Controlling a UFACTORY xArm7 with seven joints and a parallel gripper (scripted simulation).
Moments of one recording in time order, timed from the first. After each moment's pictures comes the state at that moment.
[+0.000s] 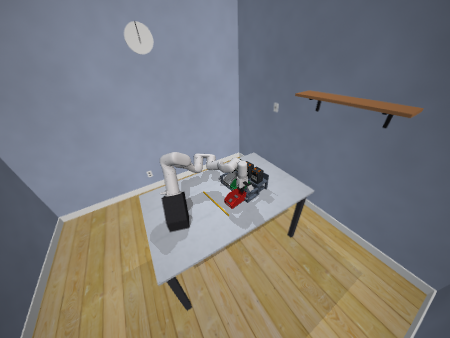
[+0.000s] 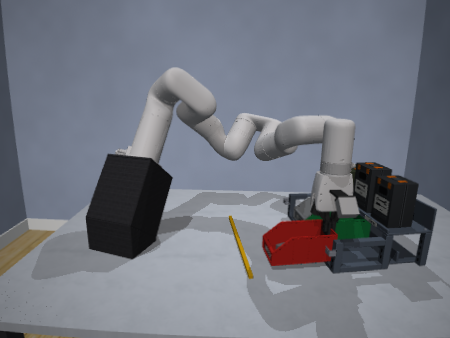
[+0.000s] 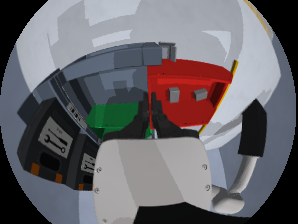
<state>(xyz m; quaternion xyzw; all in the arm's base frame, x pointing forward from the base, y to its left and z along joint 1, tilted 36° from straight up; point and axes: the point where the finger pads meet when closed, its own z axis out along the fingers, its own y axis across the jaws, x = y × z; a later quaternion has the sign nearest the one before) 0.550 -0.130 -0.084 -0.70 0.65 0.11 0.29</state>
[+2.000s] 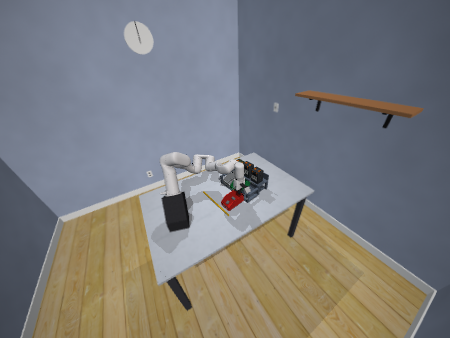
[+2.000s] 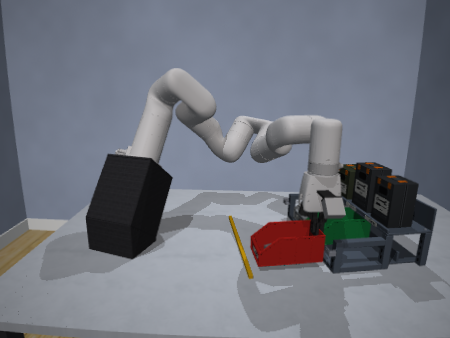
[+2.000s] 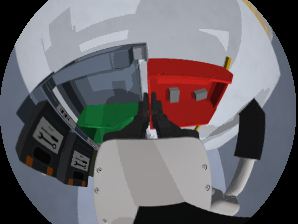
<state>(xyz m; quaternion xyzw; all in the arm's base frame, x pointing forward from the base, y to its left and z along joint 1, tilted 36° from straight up) 0.518 -0.129 -0.093 -0.70 0.65 0.11 0.29</state>
